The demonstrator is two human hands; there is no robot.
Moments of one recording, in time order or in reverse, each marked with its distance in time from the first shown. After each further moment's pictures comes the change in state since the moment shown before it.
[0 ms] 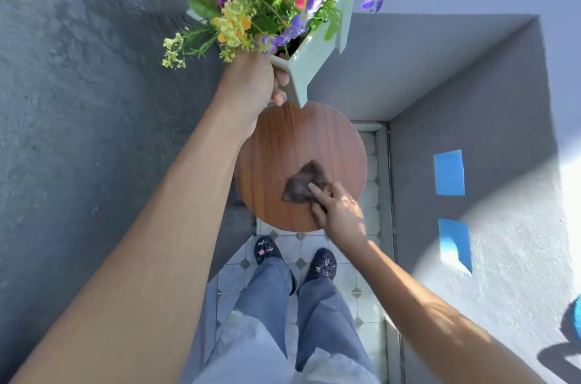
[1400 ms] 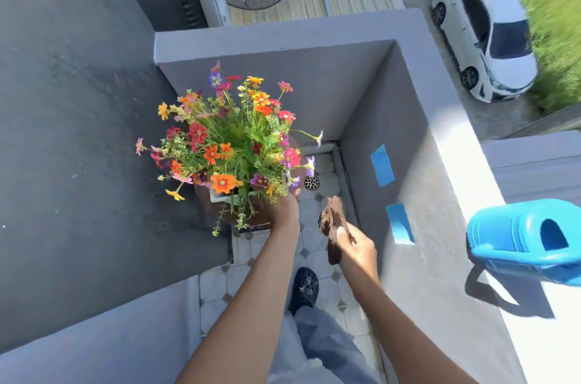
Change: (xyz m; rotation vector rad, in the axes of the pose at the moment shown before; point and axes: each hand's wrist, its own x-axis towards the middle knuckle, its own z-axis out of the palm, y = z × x) left_hand -0.028 -0.328 0.137 -0.060 0.188 -0.407; right_hand -0.164 0.017 -0.107 0.777 0.234 0.646
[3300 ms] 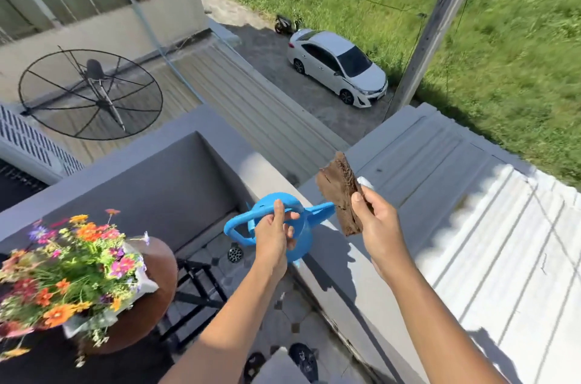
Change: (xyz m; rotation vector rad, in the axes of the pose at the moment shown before) left_hand -0.431 0.025 0.138 0.215 -0.762 0.354; right_hand -0.089 -0.048 -0.367 0.469 0.436 -0.283
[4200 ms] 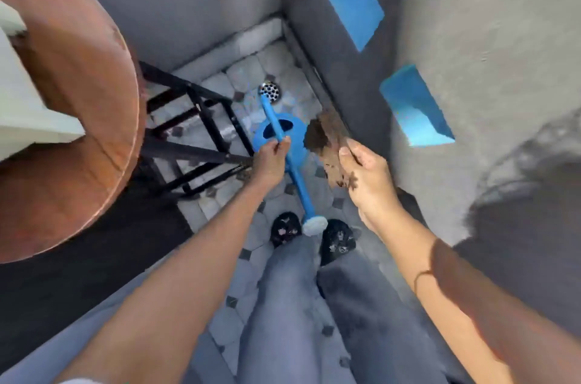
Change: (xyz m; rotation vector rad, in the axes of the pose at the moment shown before) left_hand 0.308 -0.404 -0.289 0.794 0.101 -0.183; right_hand 0.006 0.506 0.241 -0.132 -0.217 0.560
